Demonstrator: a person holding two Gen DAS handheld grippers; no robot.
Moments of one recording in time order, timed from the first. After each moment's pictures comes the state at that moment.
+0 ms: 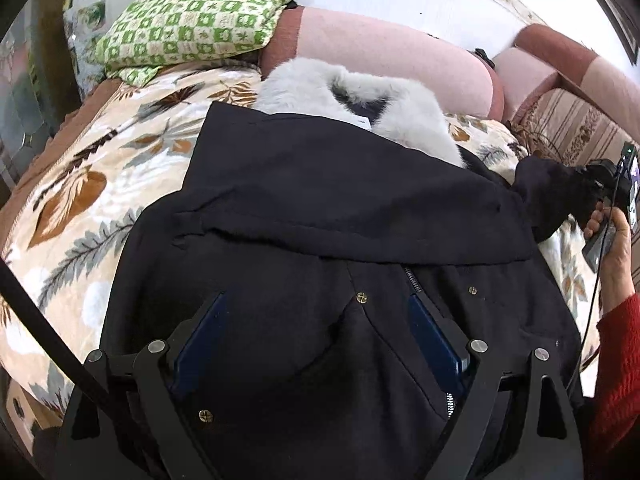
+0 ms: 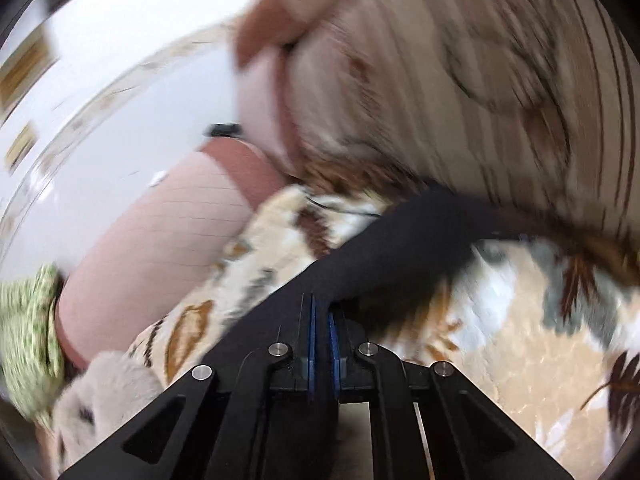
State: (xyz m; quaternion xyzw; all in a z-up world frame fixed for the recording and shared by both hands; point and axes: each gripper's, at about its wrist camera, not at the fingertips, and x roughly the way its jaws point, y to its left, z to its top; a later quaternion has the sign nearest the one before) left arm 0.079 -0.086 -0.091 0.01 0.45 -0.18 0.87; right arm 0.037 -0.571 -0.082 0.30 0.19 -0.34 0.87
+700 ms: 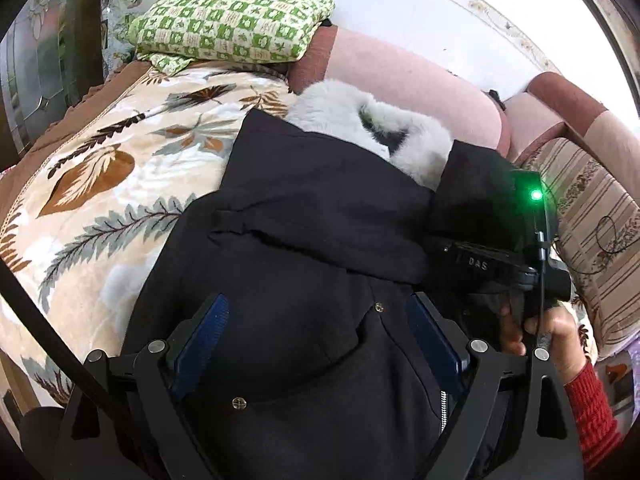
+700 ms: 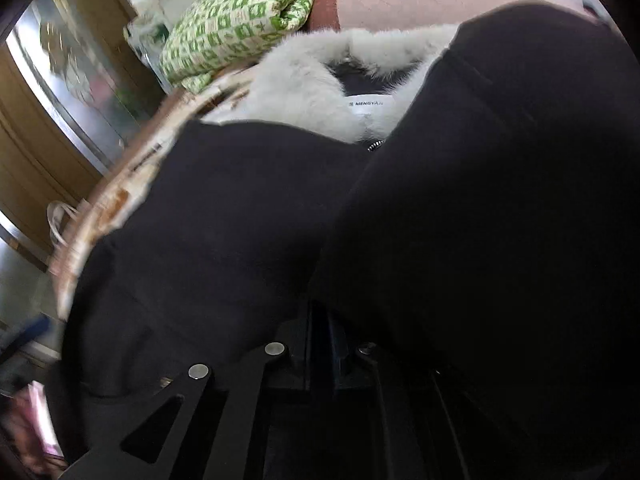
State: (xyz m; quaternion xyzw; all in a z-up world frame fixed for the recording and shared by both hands) left arm 0.074 -0.040 -0.074 -0.06 0.43 -0.17 0.88; right arm 0.147 -0.269 -0.148 0.09 0.46 0.11 0.88
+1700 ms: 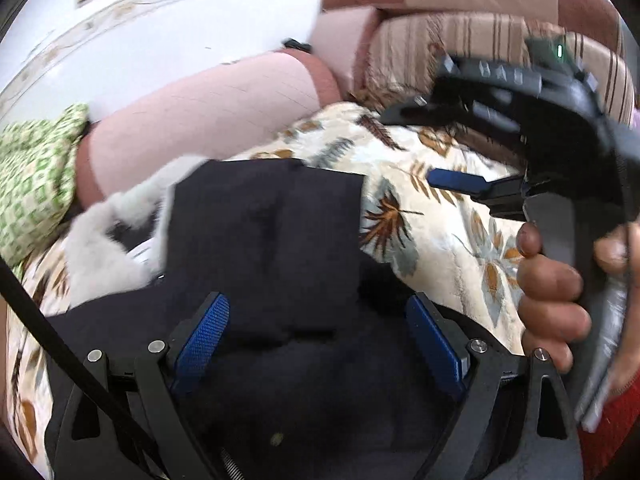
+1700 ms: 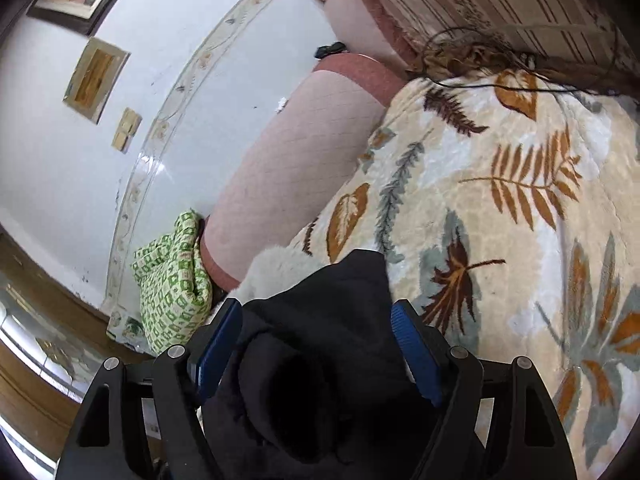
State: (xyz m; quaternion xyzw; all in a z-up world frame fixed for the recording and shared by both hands) left arm 0.066 -0.350 -0.073 0.23 0.33 -0.38 0.83; right arm 0.003 -0.511 -0.100 0.49 0.20 -0.10 0.84
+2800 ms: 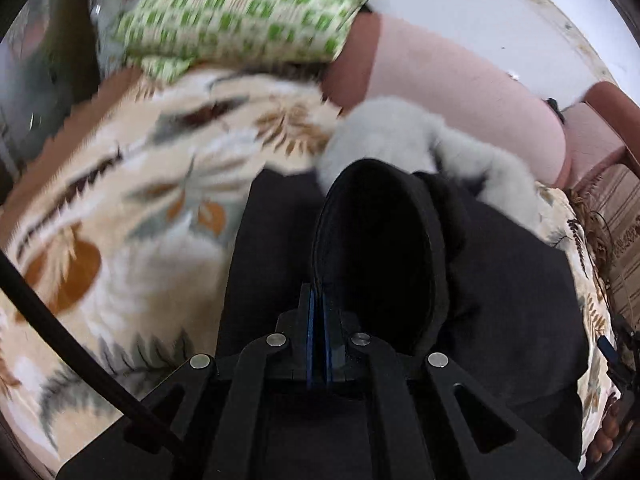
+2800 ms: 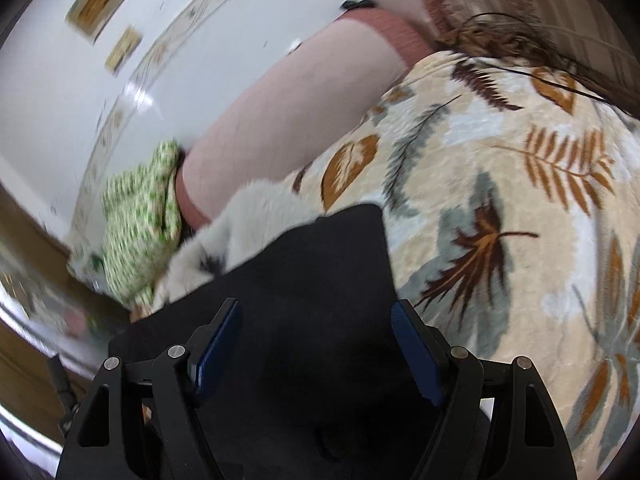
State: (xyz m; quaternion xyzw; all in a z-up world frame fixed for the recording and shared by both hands) left arm 0.258 -0.066 -0.102 -0.04 0.47 -0.11 0.88; right arm 0.066 -0.448 -0.124 0.38 0.31 -0.08 0.87
